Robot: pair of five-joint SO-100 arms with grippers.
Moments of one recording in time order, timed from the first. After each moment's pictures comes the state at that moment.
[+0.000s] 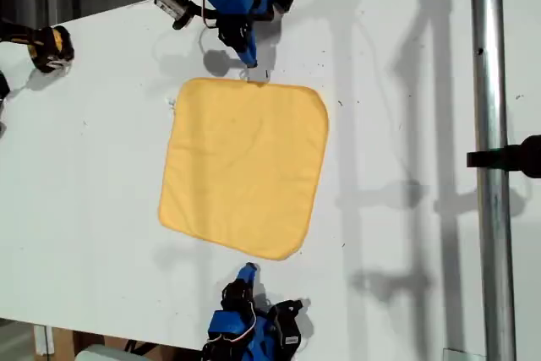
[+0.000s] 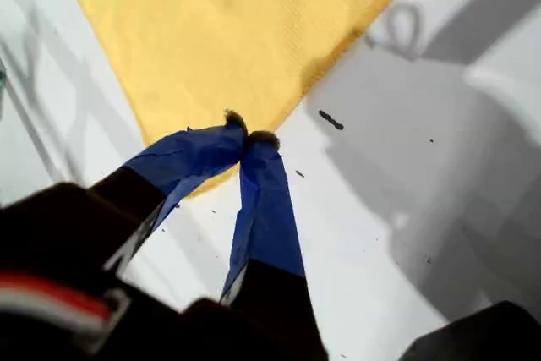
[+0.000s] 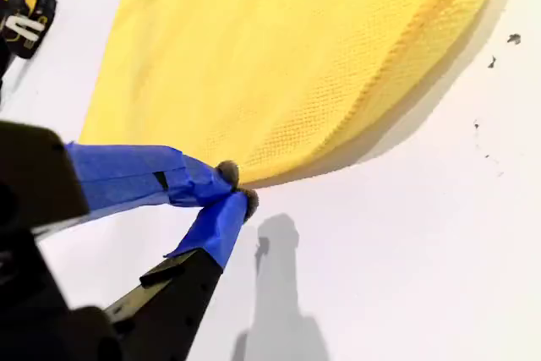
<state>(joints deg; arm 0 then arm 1) -18.9 198.8 178.7 73.9 -80.5 8.7 187.9 161.8 84.6 86.0</state>
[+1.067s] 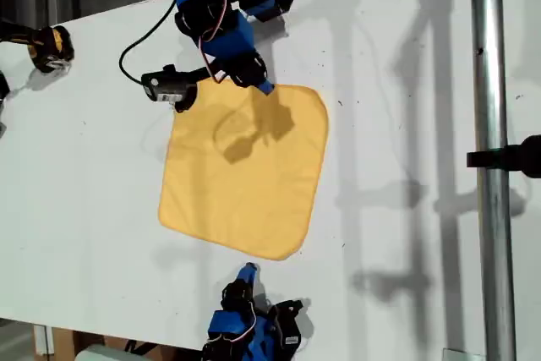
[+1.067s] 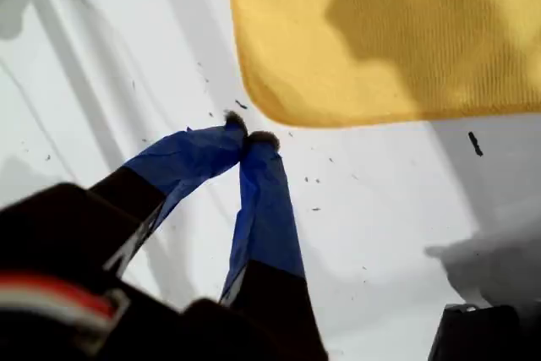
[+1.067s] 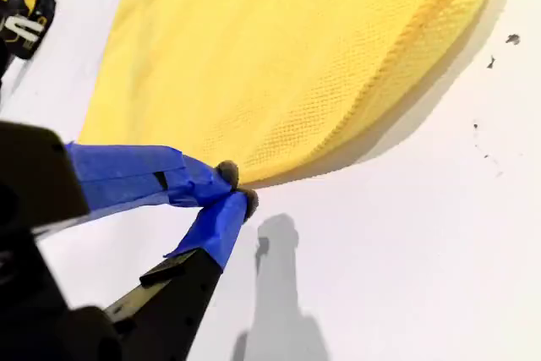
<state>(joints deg) -18.8 198.8 178.7 73.9 -80.5 -12.7 109.8 88.6 92.3 68.0</state>
